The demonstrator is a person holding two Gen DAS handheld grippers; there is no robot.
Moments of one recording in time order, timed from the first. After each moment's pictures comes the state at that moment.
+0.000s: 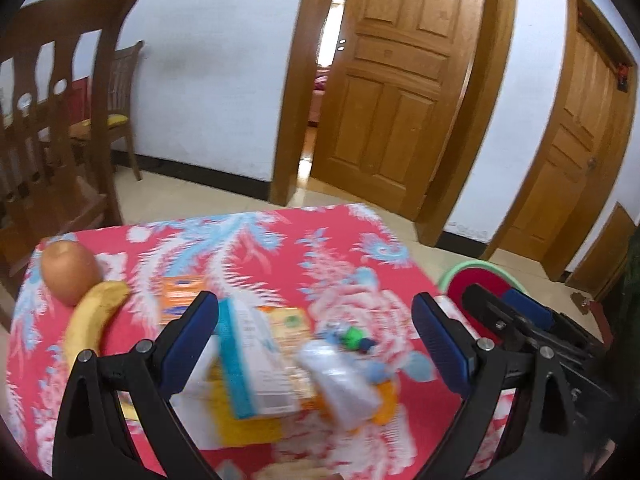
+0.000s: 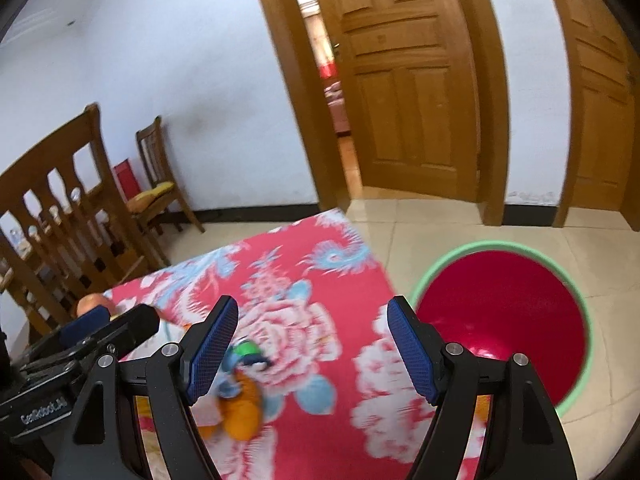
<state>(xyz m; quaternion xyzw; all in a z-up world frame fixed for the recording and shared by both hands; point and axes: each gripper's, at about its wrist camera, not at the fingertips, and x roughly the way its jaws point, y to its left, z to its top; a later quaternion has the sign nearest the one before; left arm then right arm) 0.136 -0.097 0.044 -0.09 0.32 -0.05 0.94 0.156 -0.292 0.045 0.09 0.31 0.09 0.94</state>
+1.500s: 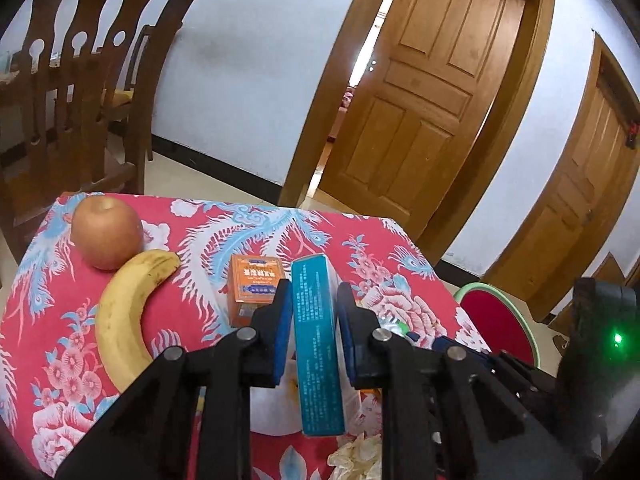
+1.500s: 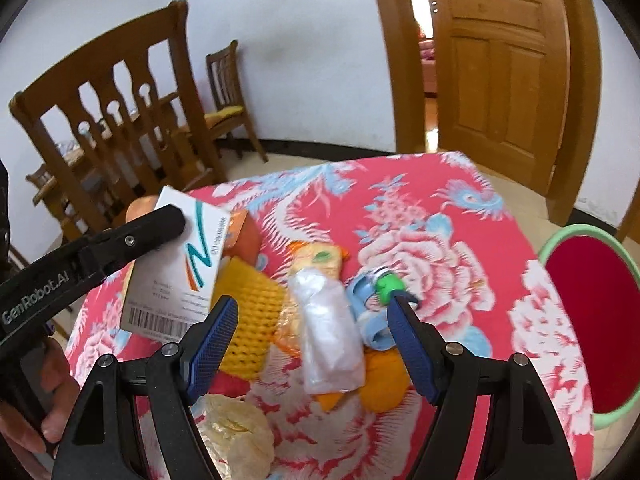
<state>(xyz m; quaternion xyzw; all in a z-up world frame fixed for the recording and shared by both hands) 0.109 -0.030 0.025 -0.17 0.29 -0.05 0.94 0.145 -0.190 0.009 0.01 0.38 0.22 0.90</state>
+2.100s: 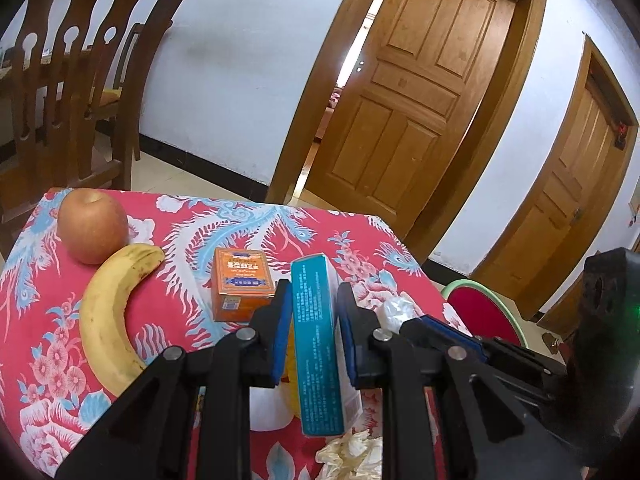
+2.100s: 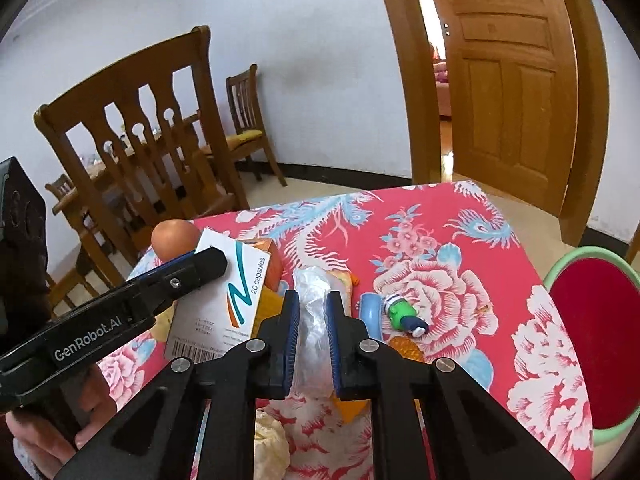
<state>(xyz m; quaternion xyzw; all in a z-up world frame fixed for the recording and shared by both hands) 0.105 -0.036 0.022 -0.17 0.29 -0.07 0.94 0.135 -0.199 0.028 0.03 0.34 0.25 0.91</state>
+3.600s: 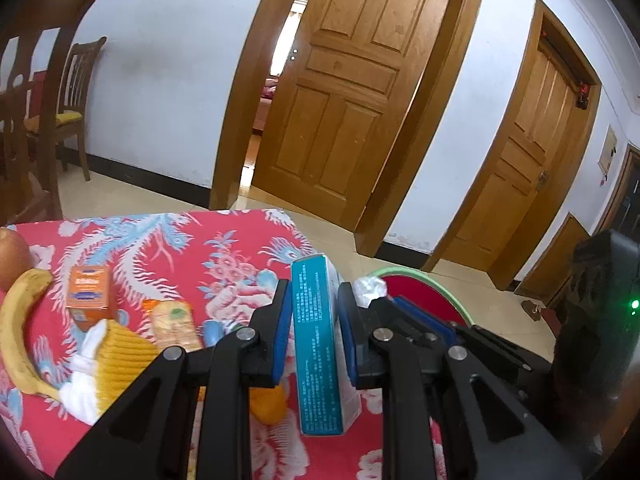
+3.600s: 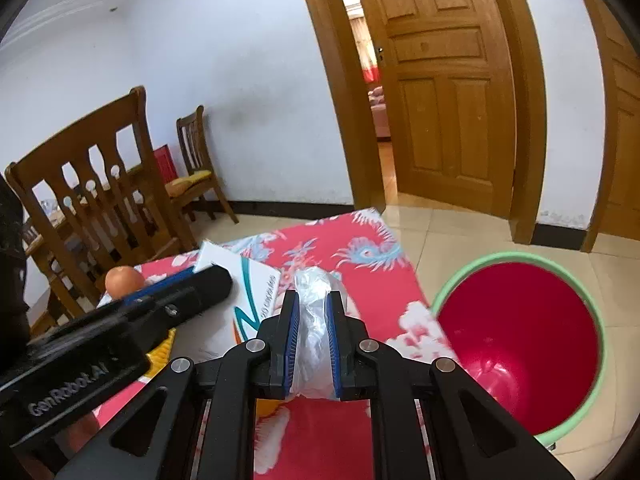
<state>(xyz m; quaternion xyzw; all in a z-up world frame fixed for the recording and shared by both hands) 0.125 -0.164 0.048 -0.12 0.28 -0.15 0.94 0.131 -0.302 0.051 0.07 0.29 0.16 0.94</state>
